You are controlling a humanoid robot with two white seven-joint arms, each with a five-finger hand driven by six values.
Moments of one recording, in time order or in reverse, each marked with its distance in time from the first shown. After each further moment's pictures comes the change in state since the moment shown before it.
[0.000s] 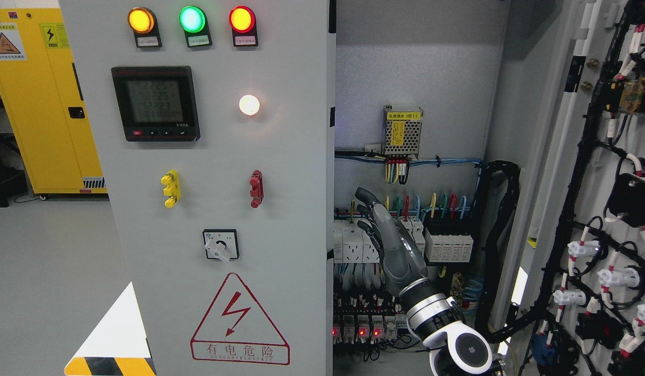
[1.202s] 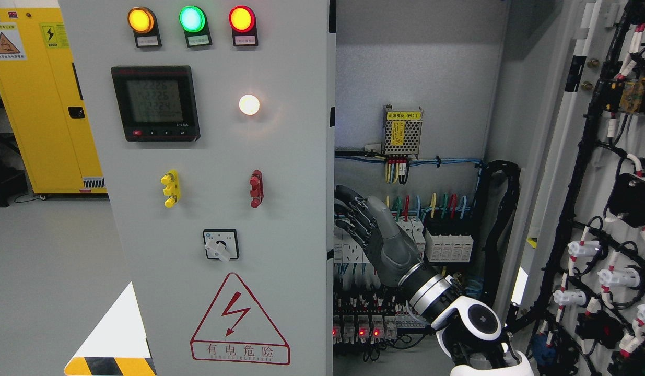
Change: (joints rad) left arm 0.000 0.000 0.001 0.000 0.000 0.000 0.000; right arm -0.109 -0.007 -0.070 0.136 -0.133 0.061 0.300
